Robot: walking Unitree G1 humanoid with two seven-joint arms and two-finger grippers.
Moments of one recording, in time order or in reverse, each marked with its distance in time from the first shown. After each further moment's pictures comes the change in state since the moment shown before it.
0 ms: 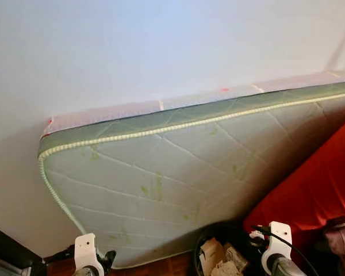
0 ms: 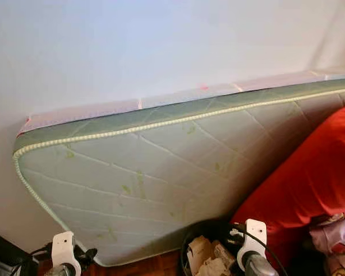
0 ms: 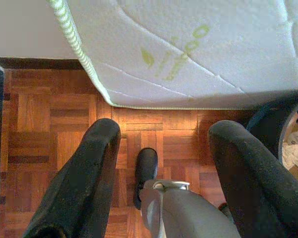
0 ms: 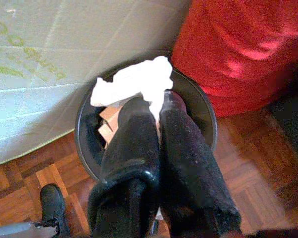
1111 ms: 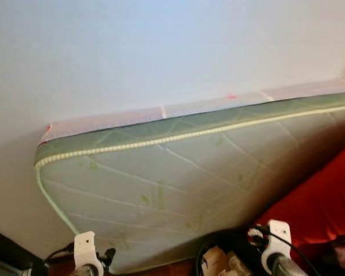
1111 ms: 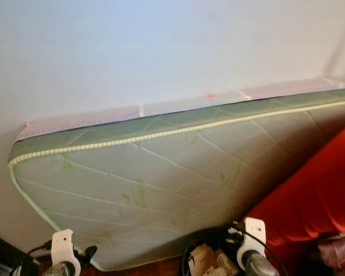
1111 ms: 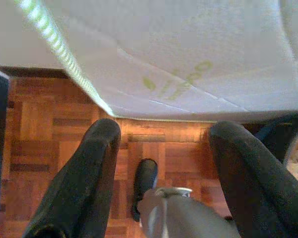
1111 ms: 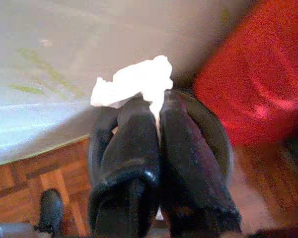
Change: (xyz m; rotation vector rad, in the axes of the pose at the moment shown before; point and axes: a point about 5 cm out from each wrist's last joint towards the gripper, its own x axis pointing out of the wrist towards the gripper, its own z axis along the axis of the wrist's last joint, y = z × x) left arm -0.001 0.007 0.001 0.005 -0.009 0.017; right arm 0.003 0.012 0.008 -0.088 -0.020 0.091
